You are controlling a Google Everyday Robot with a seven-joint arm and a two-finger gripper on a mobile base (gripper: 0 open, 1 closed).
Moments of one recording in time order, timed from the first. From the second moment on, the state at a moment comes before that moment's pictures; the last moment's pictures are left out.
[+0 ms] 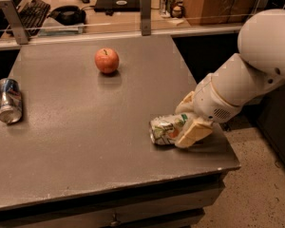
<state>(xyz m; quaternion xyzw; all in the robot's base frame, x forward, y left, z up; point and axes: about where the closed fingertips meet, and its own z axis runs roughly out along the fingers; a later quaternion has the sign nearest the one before) 0.456 -0.104 0.836 -0.66 0.72 0.11 0.20</state>
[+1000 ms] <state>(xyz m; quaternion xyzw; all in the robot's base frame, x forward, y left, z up) 0.522 -0.157 0.927 -0.64 0.72 0.02 0.28</state>
